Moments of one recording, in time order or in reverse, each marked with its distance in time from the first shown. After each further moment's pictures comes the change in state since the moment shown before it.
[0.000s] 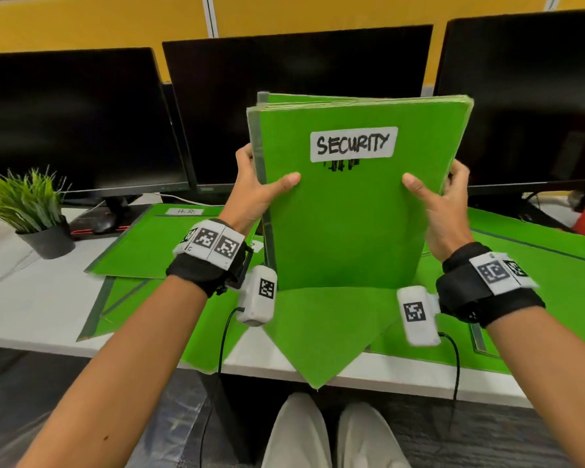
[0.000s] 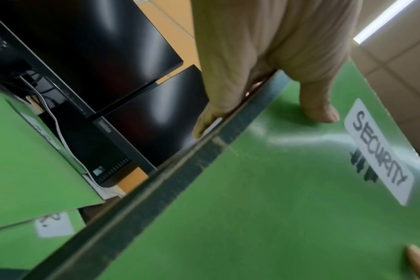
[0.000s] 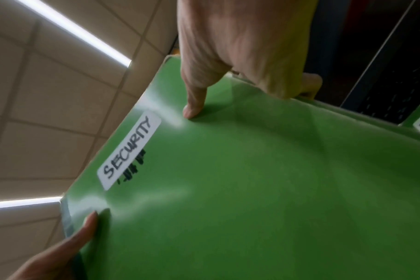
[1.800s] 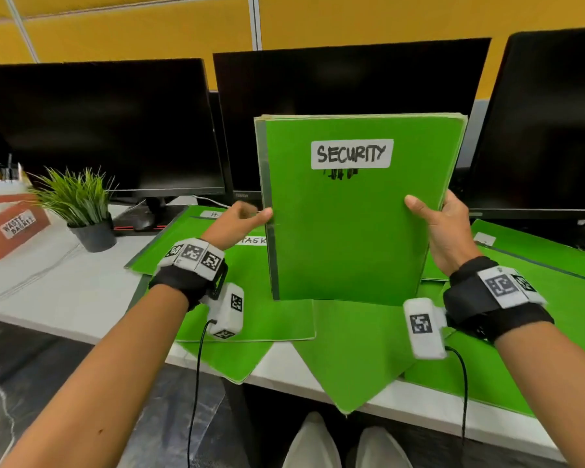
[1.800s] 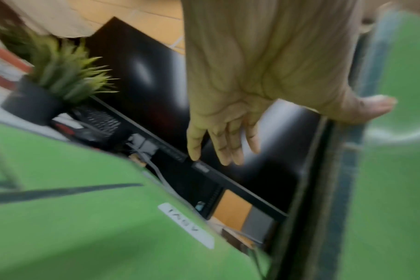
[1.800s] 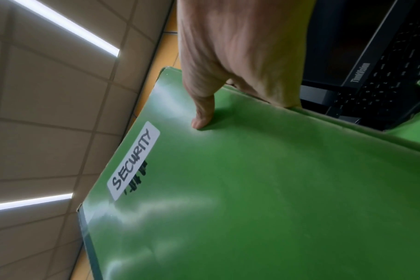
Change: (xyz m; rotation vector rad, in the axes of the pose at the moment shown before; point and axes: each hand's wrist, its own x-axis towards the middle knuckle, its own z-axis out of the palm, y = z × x) left_hand -0.002 -0.037 -0.081 0.565 -0.043 -0.350; right_hand 0.007 0.013 0.043 0.059 -0.214 0.120
